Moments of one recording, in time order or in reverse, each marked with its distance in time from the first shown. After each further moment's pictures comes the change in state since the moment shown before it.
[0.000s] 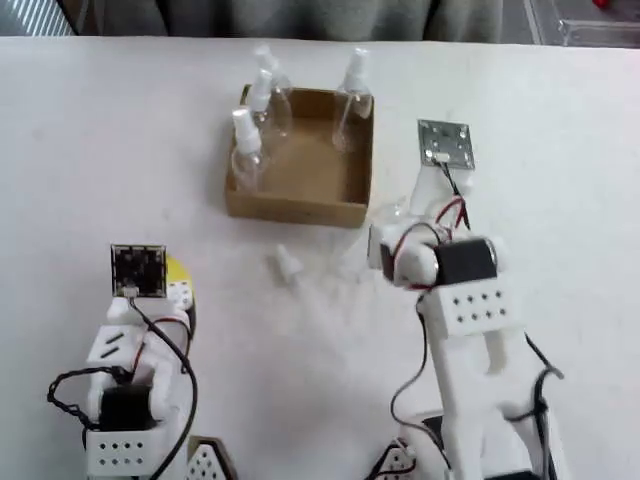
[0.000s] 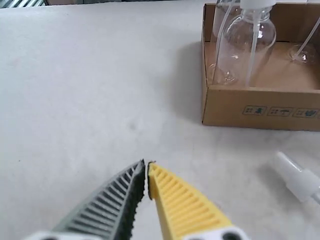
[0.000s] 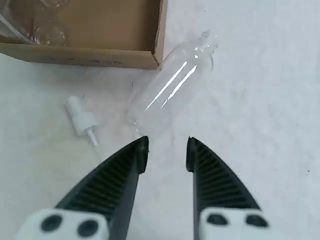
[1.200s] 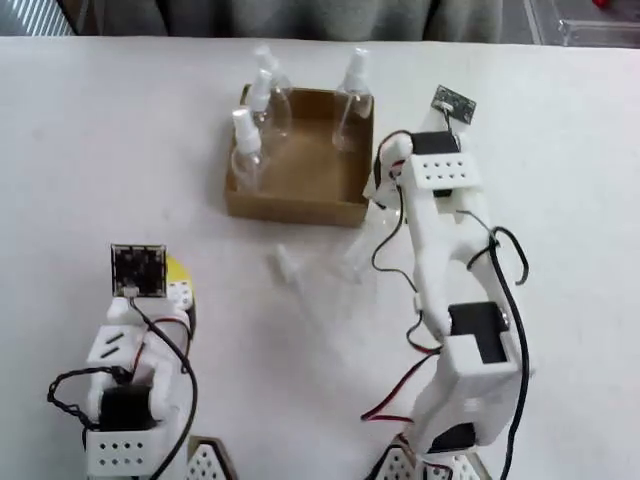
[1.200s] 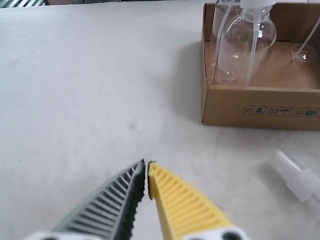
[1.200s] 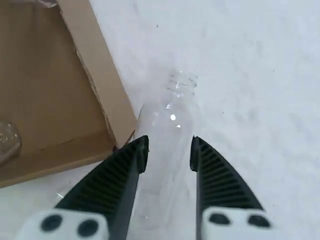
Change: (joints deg) left arm 0.0 0.0 0.0 0.0 0.0; right arm 4.9 49.6 -36.3 2.2 -17.1
